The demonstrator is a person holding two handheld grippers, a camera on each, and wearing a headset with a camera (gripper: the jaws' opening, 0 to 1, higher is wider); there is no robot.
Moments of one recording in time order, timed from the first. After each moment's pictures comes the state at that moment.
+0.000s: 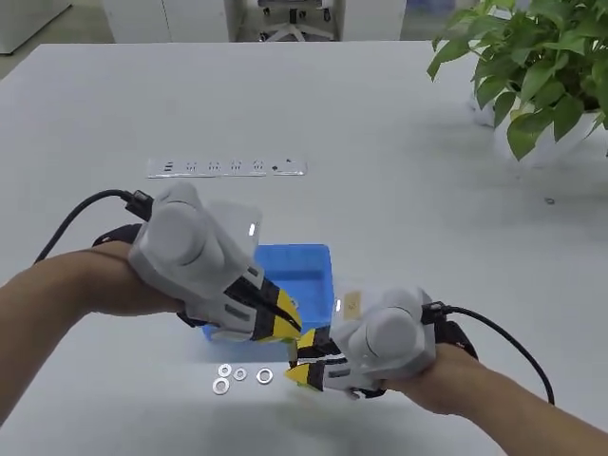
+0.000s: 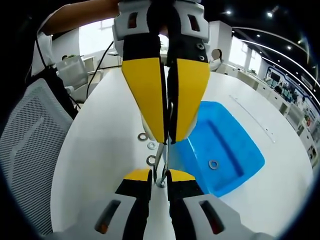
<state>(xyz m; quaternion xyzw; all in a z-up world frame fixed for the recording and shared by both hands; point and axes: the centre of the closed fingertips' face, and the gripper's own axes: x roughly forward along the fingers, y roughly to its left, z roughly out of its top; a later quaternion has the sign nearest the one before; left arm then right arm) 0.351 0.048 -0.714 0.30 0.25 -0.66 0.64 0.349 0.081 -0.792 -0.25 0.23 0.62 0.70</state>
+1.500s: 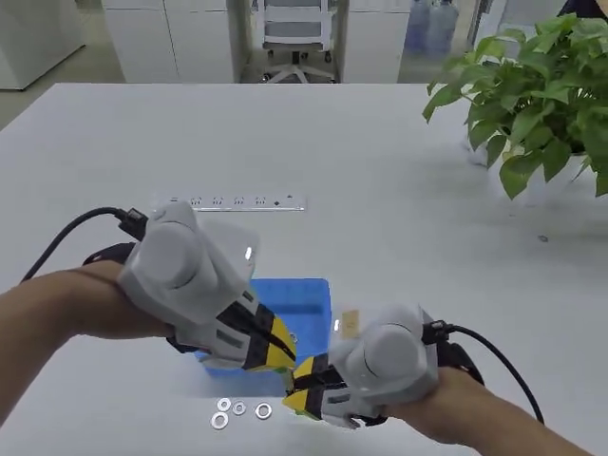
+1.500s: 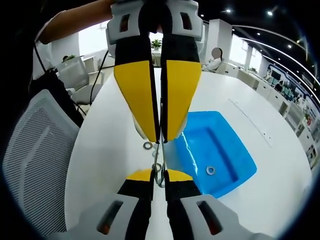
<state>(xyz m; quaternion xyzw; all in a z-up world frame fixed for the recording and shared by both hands) 0.338 0.053 -0.684 0.31 0.25 -0.66 0.64 0.341 0.083 -0.760 -0.26 0.24 0.62 0.70</state>
